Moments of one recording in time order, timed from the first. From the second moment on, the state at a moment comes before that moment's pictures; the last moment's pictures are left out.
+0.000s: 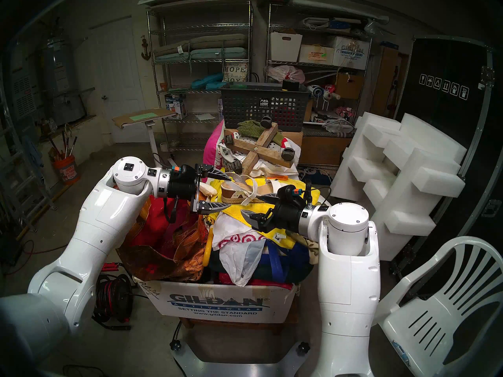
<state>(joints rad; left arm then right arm) 0.92 -1.19 -1.30 -1.27 -0.10 -0.09 -1.33 -1.42 -1.65 1.76 -1.85 -0.35 0.48 1.25</state>
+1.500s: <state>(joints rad) 0.92 -1.19 -1.30 -1.27 -0.10 -0.09 -1.33 -1.33 -1.64 1.74 -1.73 -0.36 0.47 1.29</state>
